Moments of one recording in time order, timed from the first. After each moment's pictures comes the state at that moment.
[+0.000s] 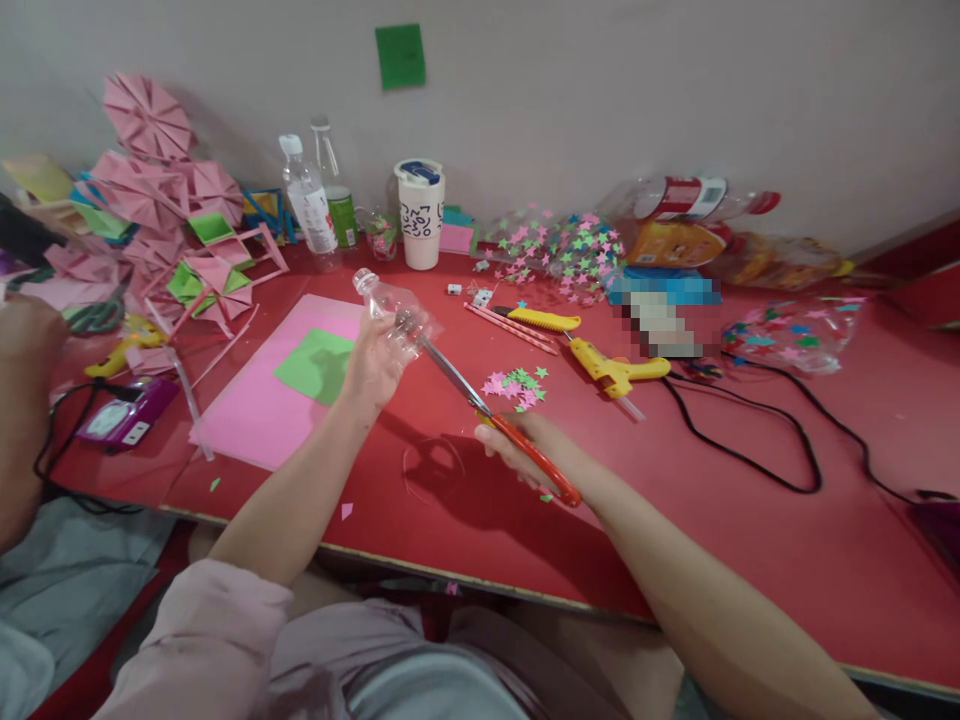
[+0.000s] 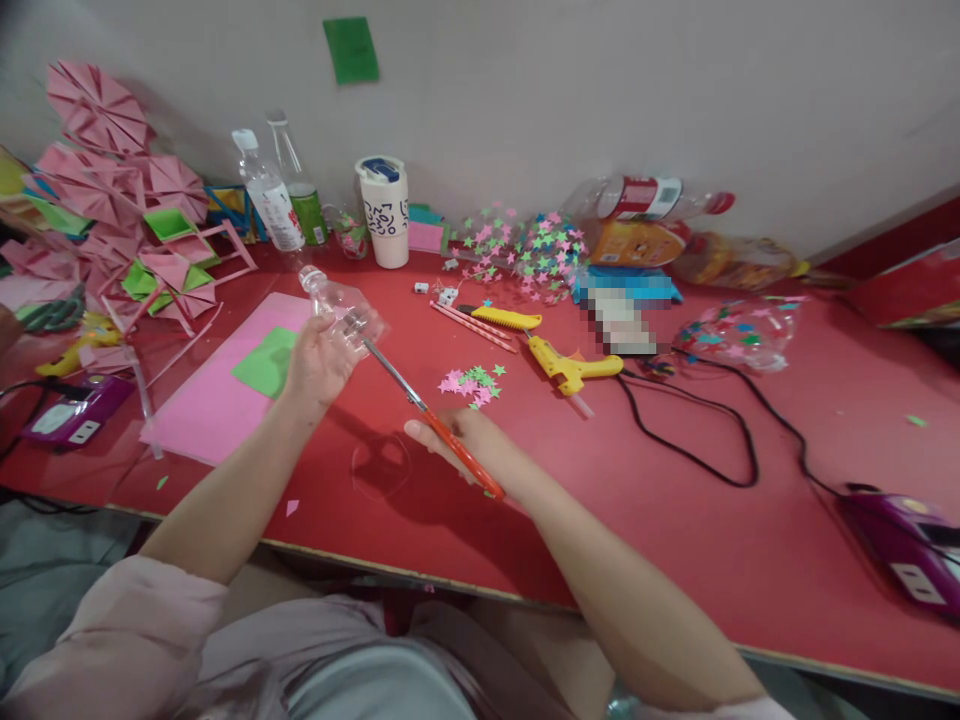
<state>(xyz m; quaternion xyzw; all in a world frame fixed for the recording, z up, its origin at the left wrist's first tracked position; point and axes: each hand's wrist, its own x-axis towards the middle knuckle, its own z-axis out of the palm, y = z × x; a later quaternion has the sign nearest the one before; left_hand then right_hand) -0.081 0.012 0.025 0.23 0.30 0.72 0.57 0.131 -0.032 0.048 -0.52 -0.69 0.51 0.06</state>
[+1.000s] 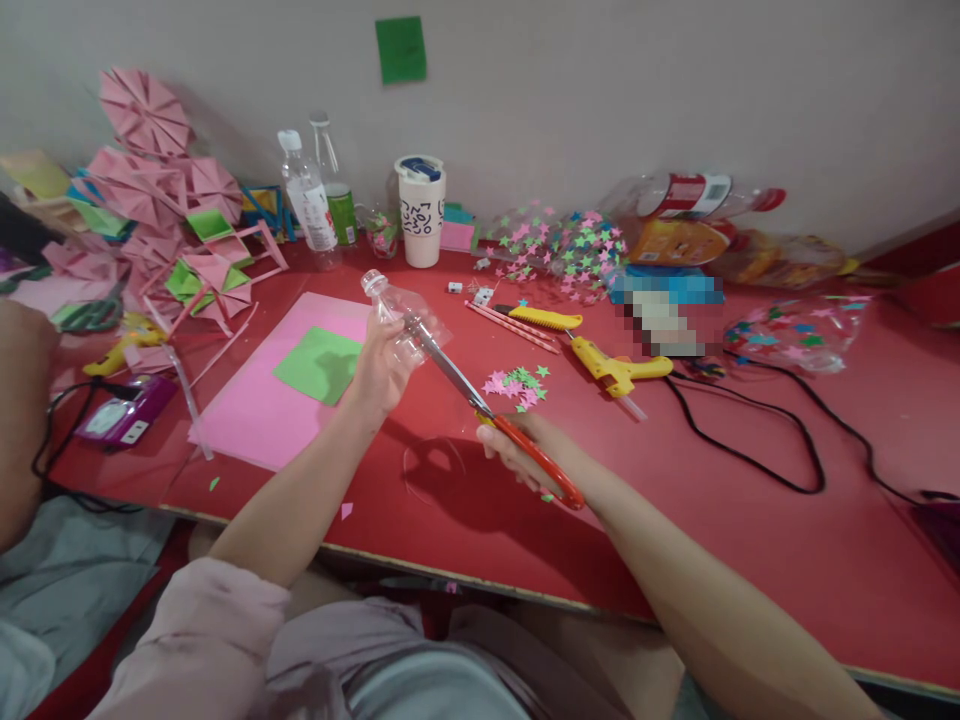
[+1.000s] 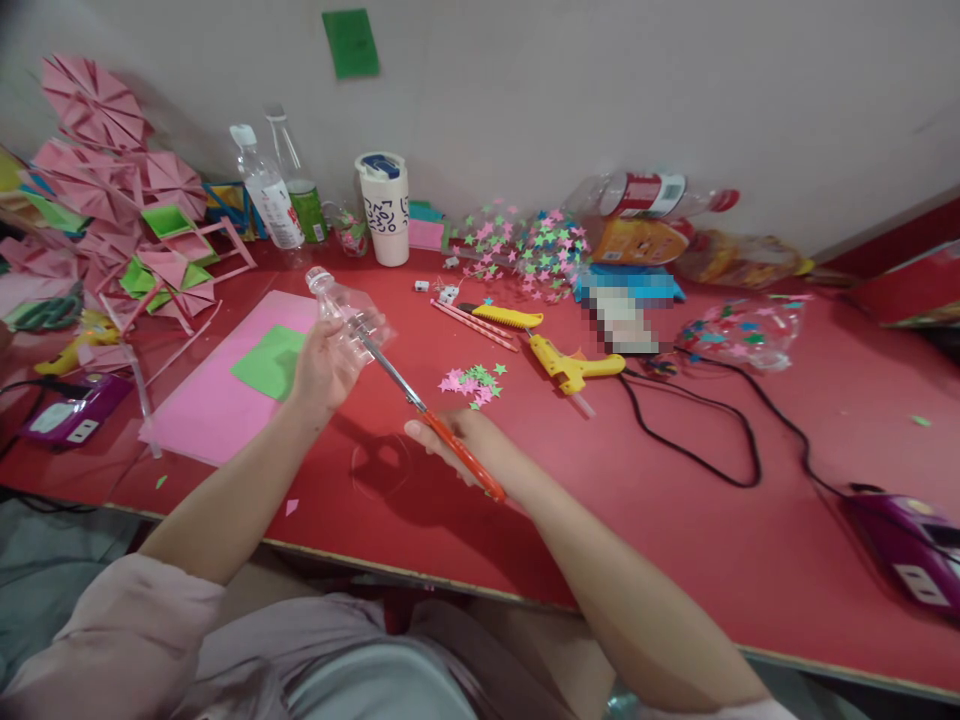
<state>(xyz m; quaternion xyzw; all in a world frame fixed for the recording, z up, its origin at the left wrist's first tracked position) -0.074 0.010 0.018 0.27 0.30 0.72 0.57 0.130 -0.035 0.050 -0.49 -0.67 0.55 0.08</state>
